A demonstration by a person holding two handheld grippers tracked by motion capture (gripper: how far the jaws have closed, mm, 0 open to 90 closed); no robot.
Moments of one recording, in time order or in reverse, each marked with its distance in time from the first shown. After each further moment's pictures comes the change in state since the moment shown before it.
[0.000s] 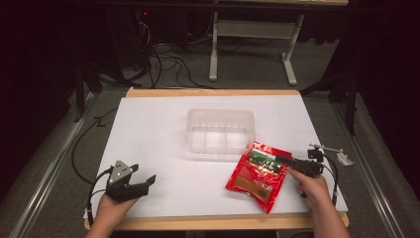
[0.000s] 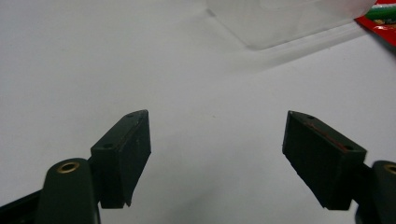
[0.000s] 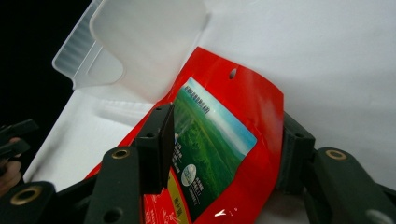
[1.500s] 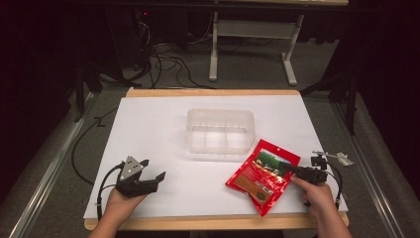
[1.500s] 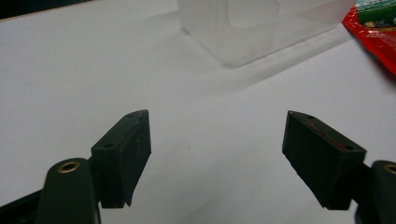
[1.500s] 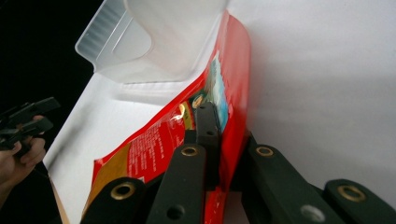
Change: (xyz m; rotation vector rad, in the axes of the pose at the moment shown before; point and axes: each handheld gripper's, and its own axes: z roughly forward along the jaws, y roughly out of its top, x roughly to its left) left arm -0.020 -0.002 0.020 0.000 -0.082 0.041; right arm 0.012 -0.020 -0.020 0.006 0.029 -0.008
